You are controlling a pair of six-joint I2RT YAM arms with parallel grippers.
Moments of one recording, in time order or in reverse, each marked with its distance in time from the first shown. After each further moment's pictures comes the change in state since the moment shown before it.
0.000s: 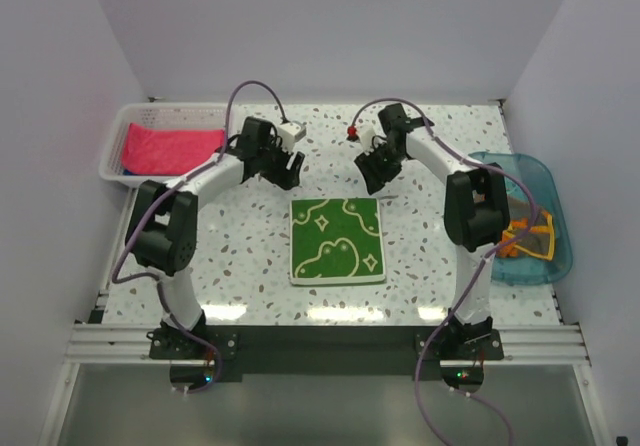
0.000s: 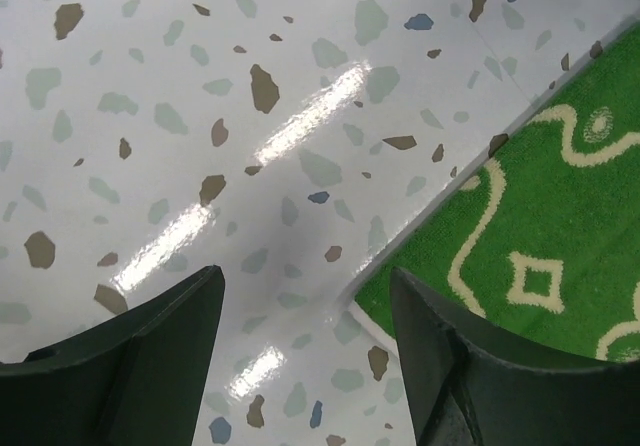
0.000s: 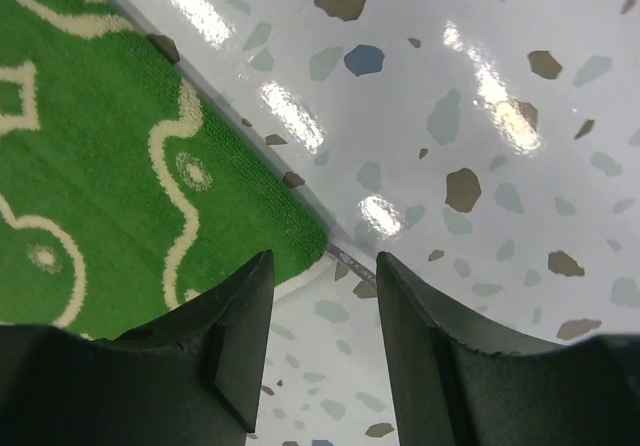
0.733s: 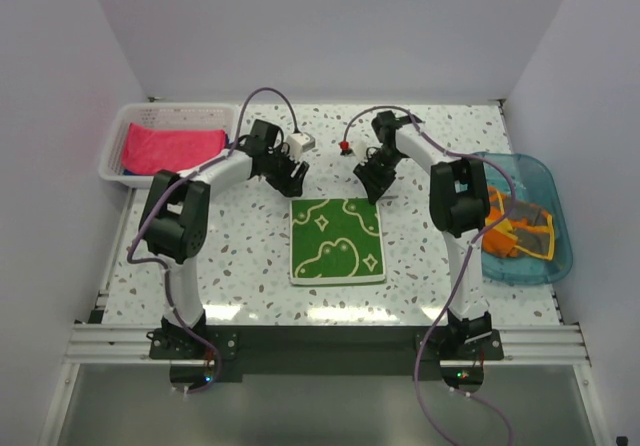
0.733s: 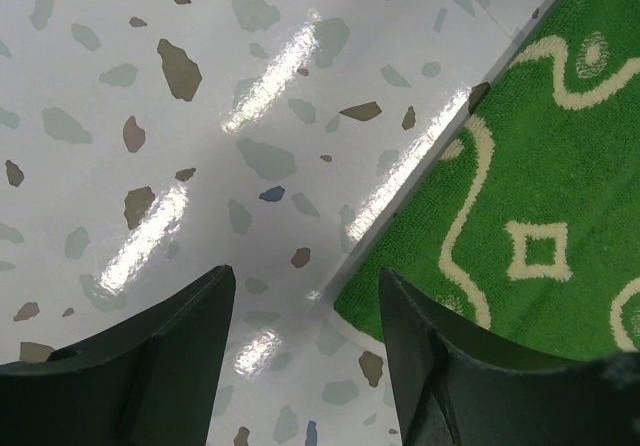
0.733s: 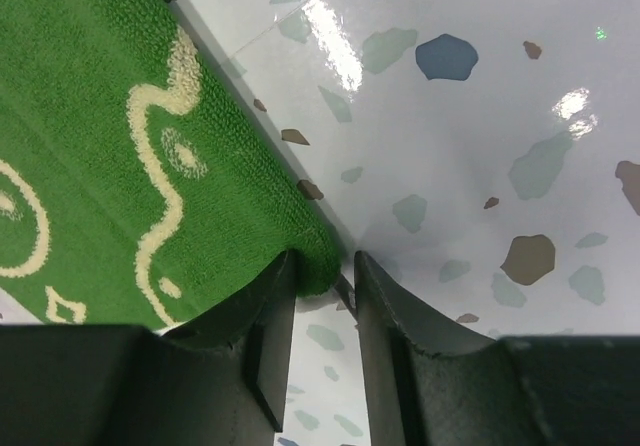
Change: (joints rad) left arm -0.002 0.151 0.107 -0.124 0.133 0.155; right arm 0.000 0.248 0.220 -0.259 -0.069 -0.221
